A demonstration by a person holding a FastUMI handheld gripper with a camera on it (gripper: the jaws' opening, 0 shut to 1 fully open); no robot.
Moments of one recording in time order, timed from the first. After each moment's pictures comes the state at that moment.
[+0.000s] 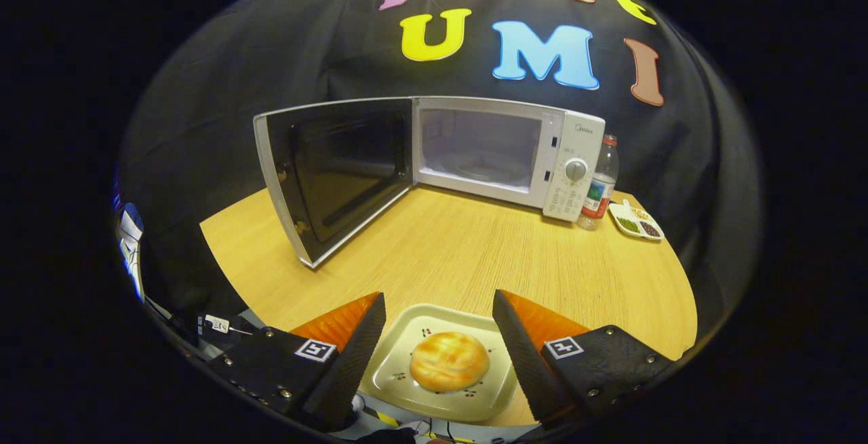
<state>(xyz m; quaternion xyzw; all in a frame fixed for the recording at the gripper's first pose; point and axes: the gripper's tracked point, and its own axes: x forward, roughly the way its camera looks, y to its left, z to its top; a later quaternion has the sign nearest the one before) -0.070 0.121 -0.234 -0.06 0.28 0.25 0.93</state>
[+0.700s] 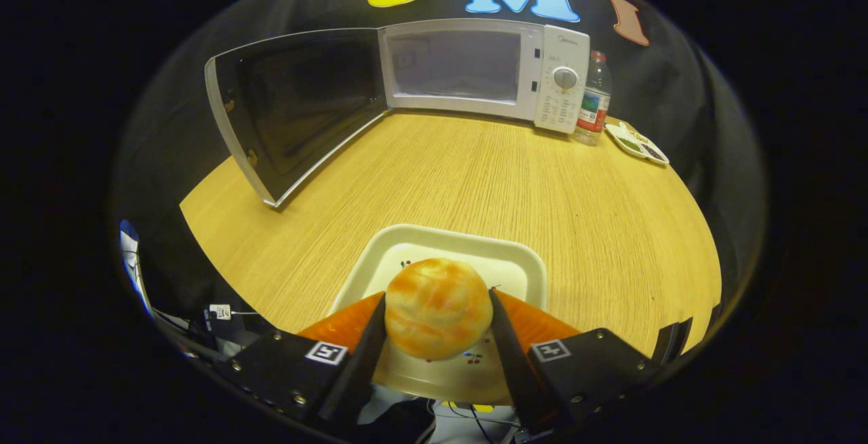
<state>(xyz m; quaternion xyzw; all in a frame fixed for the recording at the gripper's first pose) -0.091 0.107 -0.304 -0.05 0.40 0.22 0.89</state>
